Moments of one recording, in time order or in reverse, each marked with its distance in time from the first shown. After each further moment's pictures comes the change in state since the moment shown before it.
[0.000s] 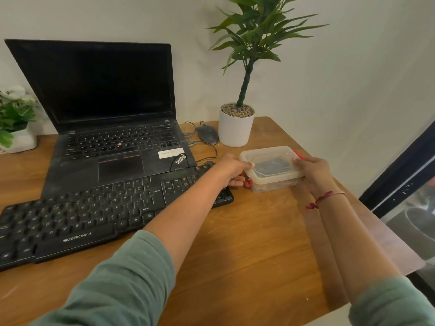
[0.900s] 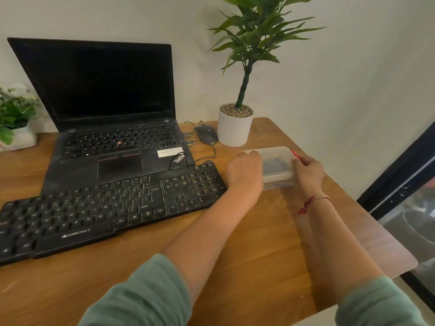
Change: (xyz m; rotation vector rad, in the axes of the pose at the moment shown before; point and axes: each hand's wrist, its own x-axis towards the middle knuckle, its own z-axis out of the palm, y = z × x) left_hand -0.041 0.005 0.041 1.075 0.428 0.465; right_hand -0.021 0.001 0.011 -0.210 0.135 -0.219
